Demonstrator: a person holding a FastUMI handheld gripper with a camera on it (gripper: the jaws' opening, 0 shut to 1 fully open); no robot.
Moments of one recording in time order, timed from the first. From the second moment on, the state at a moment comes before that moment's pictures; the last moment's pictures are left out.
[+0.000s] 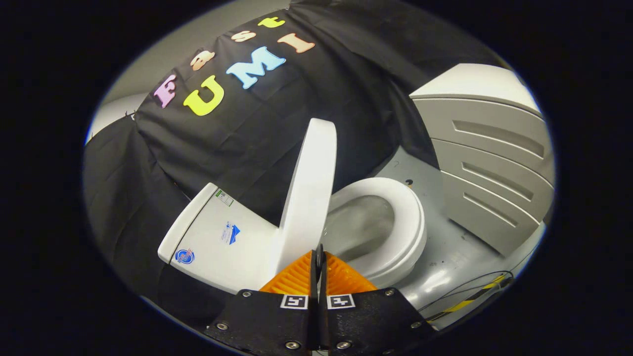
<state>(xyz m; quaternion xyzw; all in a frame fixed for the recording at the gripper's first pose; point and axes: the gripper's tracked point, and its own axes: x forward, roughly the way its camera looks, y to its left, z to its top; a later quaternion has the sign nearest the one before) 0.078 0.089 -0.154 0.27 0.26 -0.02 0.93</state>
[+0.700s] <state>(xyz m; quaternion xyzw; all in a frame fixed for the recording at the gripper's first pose) 0.088 0.137 -0.113 0.14 0.22 -0.01 0.97</state>
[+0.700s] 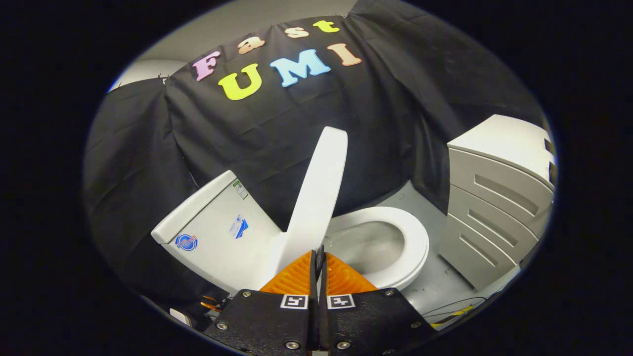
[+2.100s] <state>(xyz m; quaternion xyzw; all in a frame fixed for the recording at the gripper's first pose) 0.102 0.252 -0.056 -0.06 0.14 0.07 0.99</state>
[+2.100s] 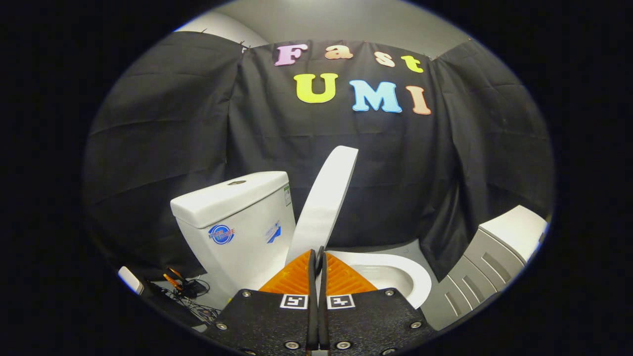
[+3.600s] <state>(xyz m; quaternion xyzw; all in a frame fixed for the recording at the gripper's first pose) 0.111 0.369 -0.055 -0.20 0.09 0.16 0.96</state>
